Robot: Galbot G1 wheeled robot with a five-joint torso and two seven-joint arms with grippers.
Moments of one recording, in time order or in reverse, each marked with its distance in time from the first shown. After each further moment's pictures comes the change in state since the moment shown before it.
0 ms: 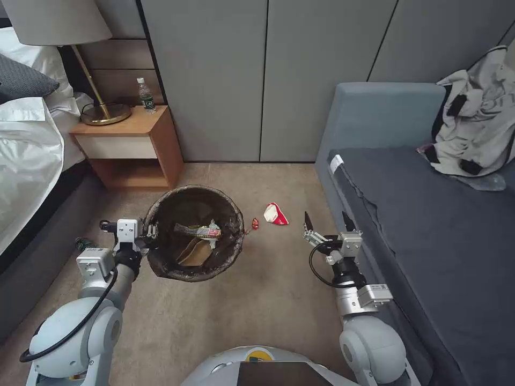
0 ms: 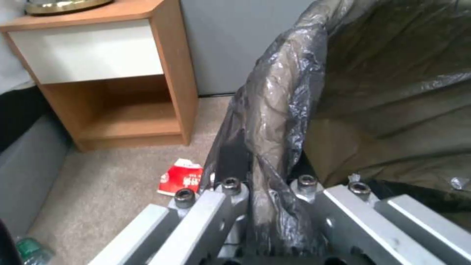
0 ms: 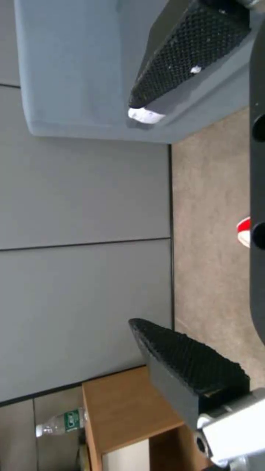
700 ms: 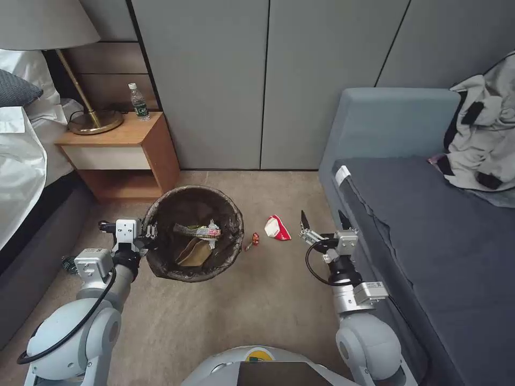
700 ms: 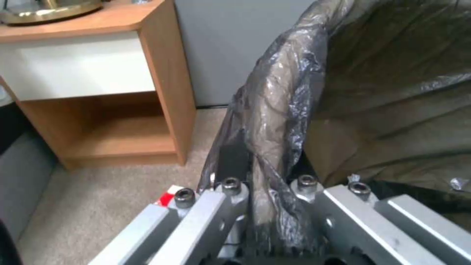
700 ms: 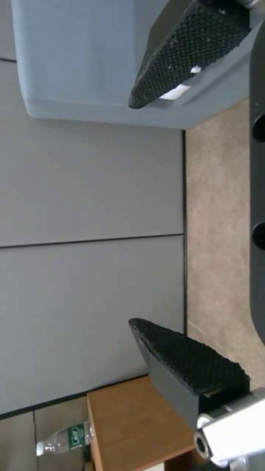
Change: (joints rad) left arm 0.005 -0.002 -0.008 -0.009 -0.006 0.003 -0.001; right arm 0.023 -0.003 -0.018 -0.009 -0.002 -0.005 -0.001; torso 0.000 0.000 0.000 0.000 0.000
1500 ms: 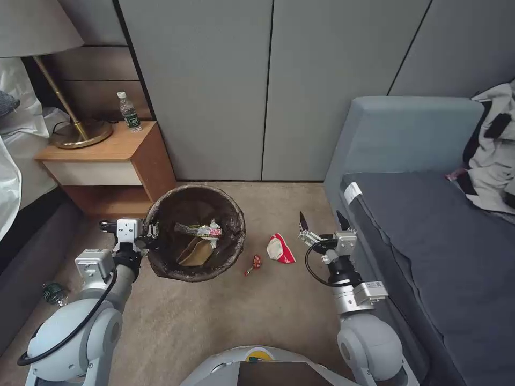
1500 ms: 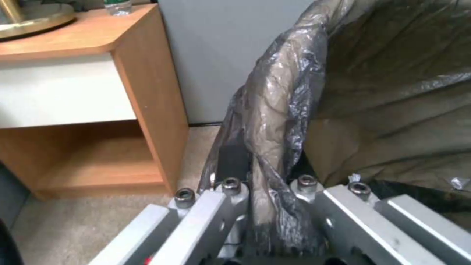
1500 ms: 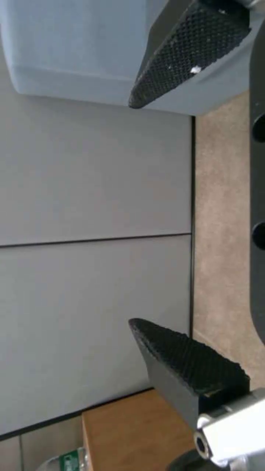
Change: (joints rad) left arm 0.005 -0.007 0.012 -0.008 0.008 0.000 0.000; right arm -0.003 -0.025 -0.006 0.004 0.014 -0.033 -0.001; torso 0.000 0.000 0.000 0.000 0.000
